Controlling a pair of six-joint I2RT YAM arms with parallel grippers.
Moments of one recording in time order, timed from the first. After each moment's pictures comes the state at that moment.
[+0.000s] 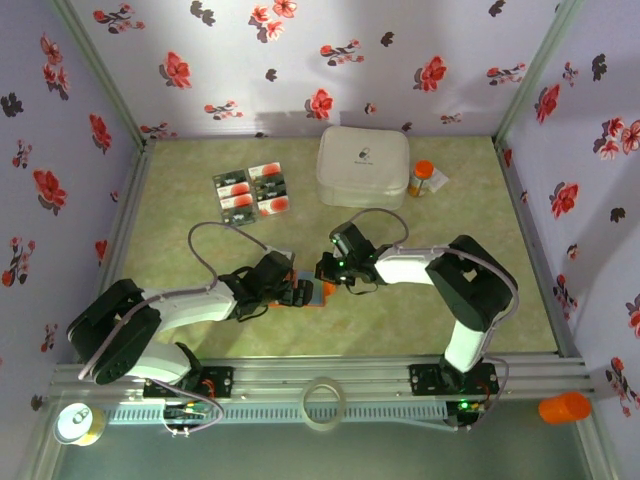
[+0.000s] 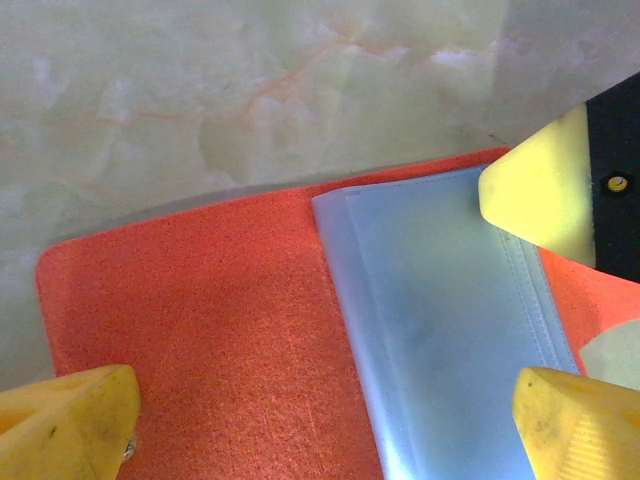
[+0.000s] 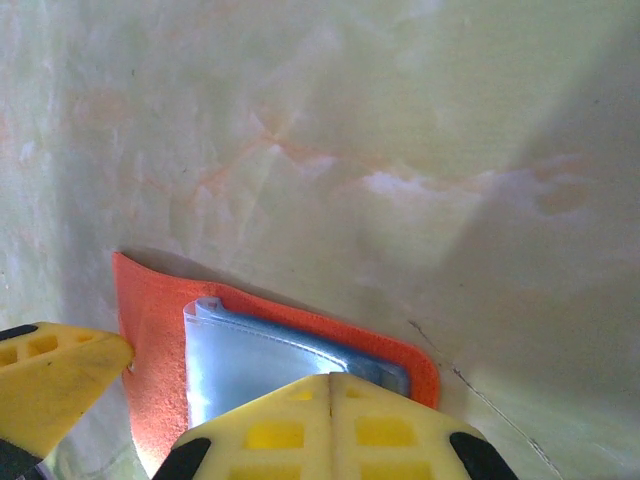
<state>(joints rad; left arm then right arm) -0.89 1.40 0.56 -0.09 -0.13 -0.59 0.76 1.77 0.84 0.02 -0.33 0.90</state>
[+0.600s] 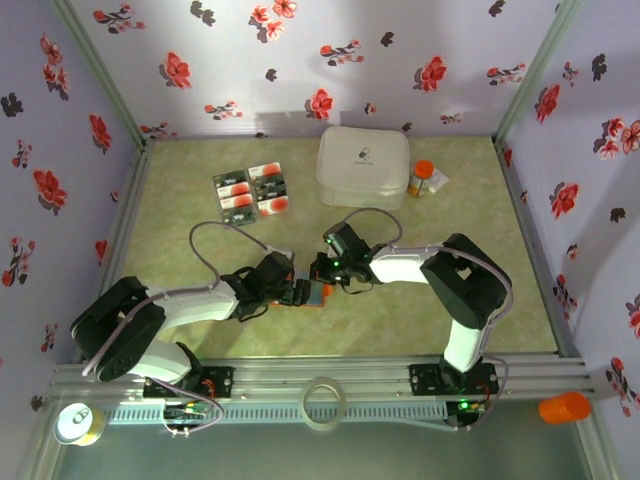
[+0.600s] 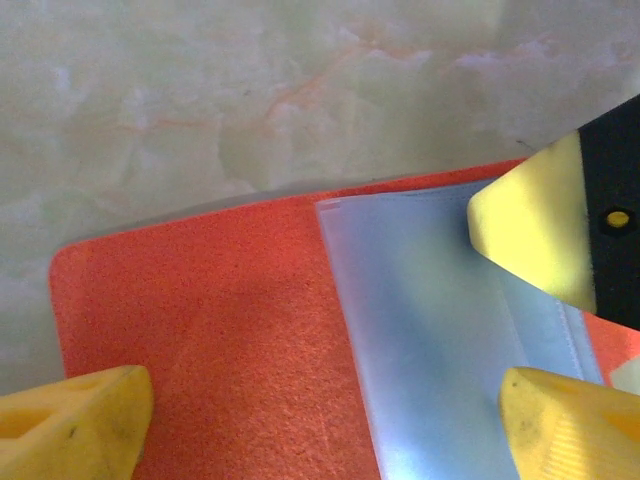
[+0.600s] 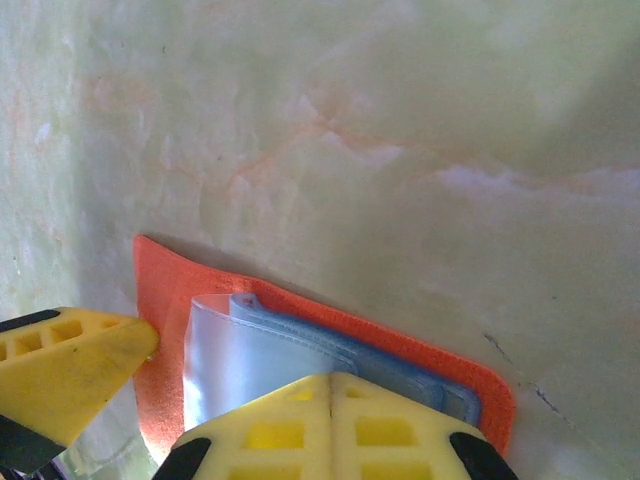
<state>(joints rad) -0.89 1.42 0.56 -0.07 -0.16 -0.57 0.79 1.80 0.87 0.02 -0.34 0.90</state>
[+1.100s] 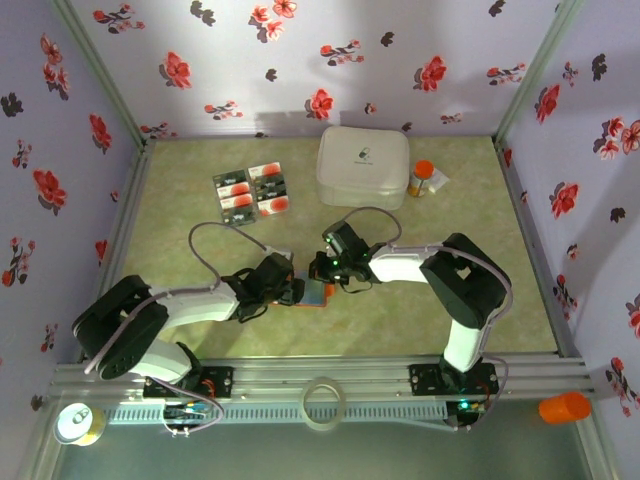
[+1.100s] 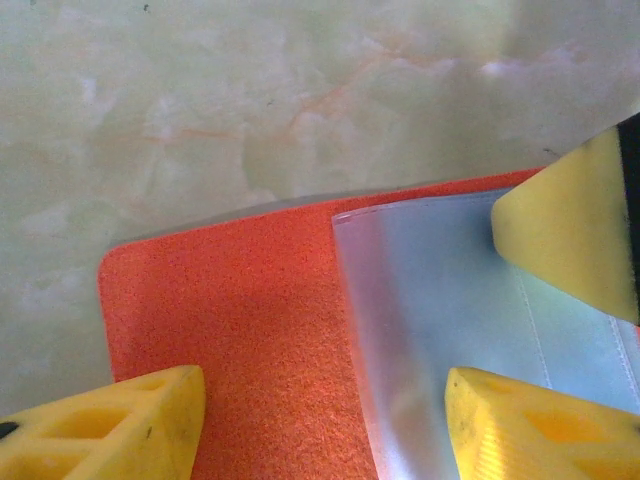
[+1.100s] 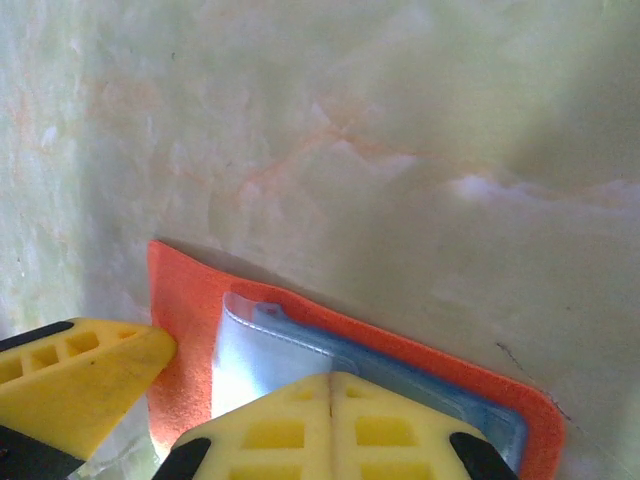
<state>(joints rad) -0.89 1.44 0.54 -0.03 -0.19 -0.57 0.79 1.80 0.89 0.01 -0.34 0.90</state>
